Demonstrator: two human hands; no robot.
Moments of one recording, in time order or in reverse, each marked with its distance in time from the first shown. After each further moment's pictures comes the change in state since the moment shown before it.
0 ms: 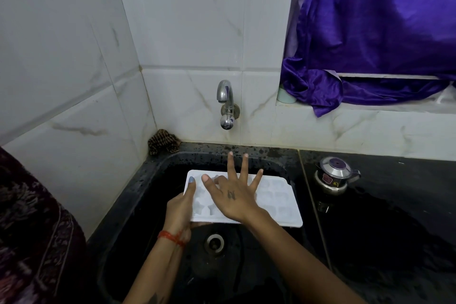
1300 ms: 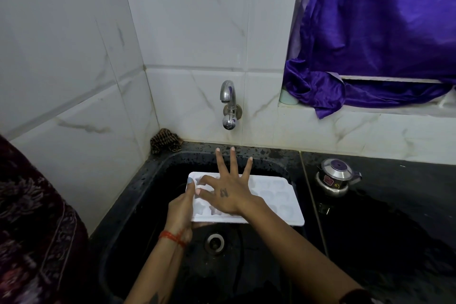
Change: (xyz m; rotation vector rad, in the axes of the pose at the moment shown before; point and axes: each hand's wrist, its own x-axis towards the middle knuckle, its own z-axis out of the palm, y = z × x) left_hand -0.002 -0.004 -0.003 -0.042 -0.026 -0.023; right_hand 0.014 -0.005 -0.002 -0.338 -0.096 -0.207
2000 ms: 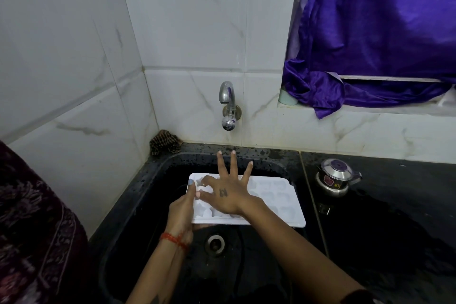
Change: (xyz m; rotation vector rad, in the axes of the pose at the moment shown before) left_hand -0.001 0.000 0.002 0.016 -0.005 0.017; right_hand 0.000 -0.001 -0.004 0.100 -0.071 0.038
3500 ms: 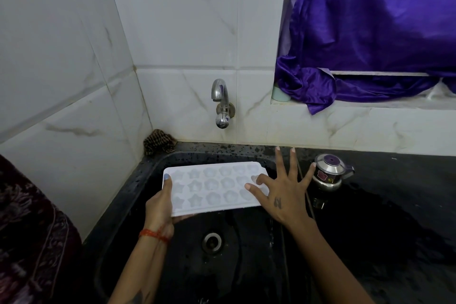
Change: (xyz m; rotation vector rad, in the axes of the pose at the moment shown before) left_hand 0.009 0.020 -0.017 -0.035 0.127 -0.011; right_hand -0.059 0.099 0.014 -0.207 0.580 0.264
